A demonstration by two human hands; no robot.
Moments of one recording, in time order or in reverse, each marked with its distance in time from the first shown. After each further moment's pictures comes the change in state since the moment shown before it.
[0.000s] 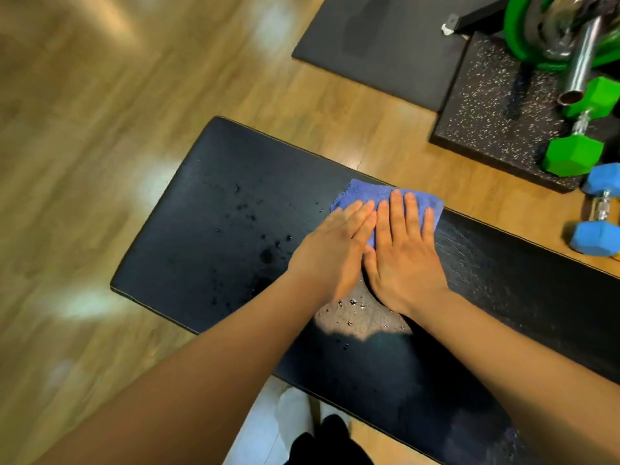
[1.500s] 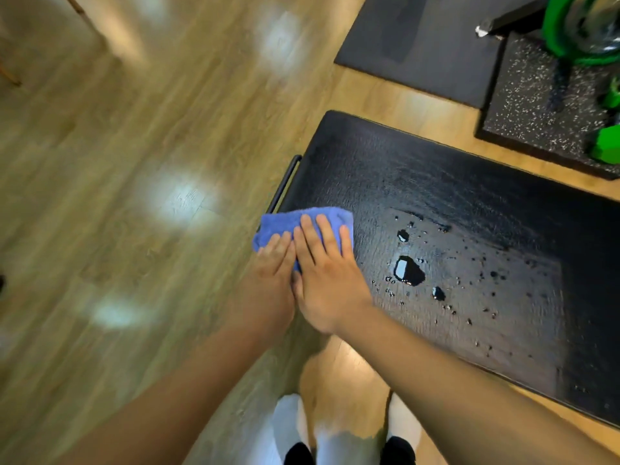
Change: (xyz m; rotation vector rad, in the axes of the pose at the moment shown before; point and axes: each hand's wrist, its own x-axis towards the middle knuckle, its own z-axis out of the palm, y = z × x) left_hand -0.216 -0.197 -0.007 0.091 0.053 -0.243; right_hand -0.005 -0.301 0.001 0.150 -0.042 -0.143
